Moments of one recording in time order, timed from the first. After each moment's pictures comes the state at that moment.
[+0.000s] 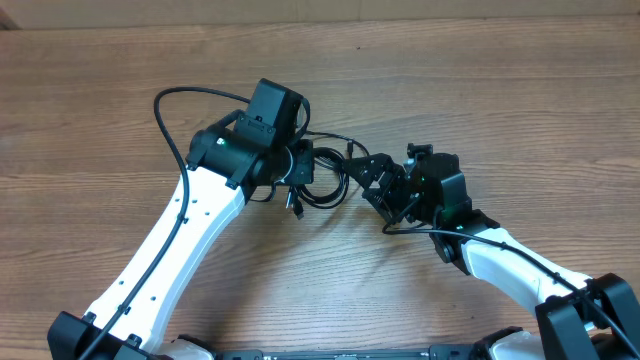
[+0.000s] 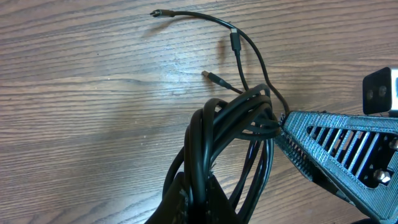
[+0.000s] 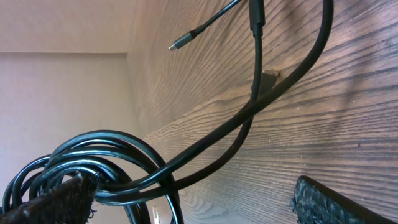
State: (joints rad) left arm -0.46 1.52 1.41 -1.00 0.09 -0.45; right arm 0.39 1.48 0.56 0.38 -0.50 1.22
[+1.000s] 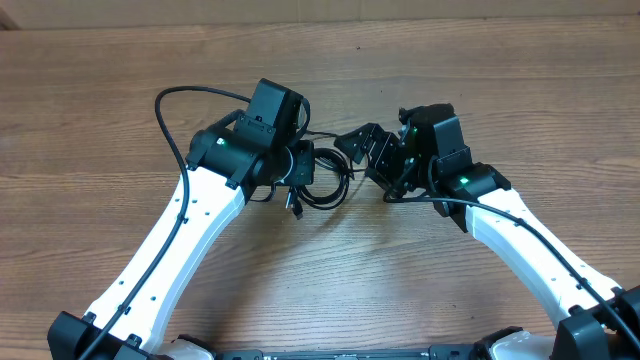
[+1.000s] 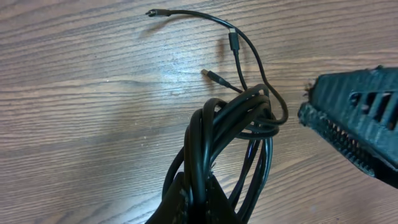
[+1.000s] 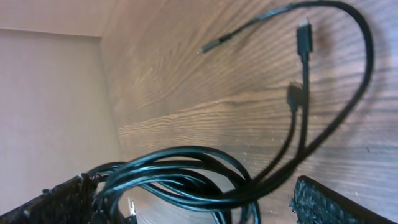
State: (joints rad) left arm -0.46 1.52 1.41 -1.00 0.09 -0.41; right arm 0.39 1.48 0.96 -0.24 -0.50 1.03
